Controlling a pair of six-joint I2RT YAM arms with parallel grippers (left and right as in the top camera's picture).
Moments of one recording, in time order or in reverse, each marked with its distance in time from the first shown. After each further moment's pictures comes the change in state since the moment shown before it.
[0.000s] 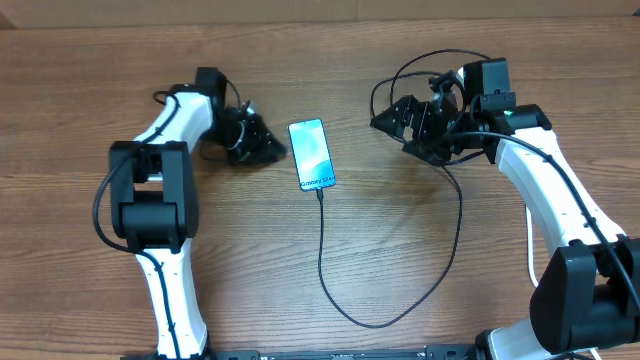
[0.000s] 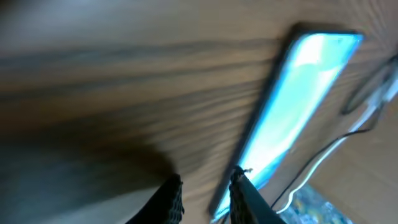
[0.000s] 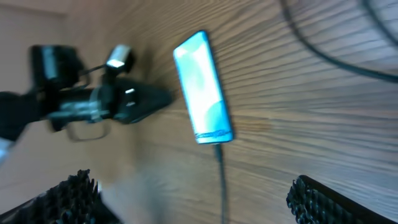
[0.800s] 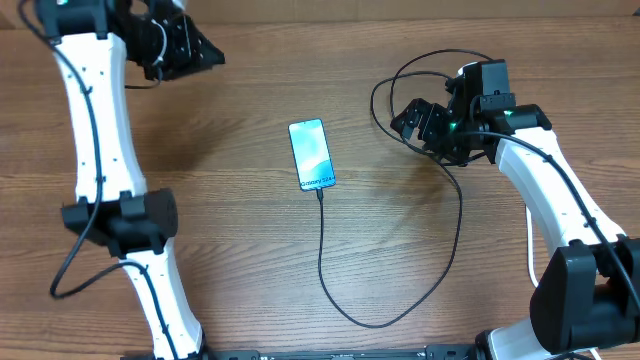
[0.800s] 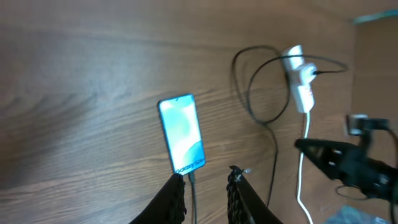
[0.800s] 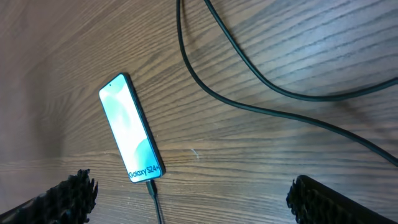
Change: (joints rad) left arm 0.117 -0.037 1.070 -0.700 -0.081 0.249; right arm 0.000 0.000 0.000 -0.021 0.307 0.000
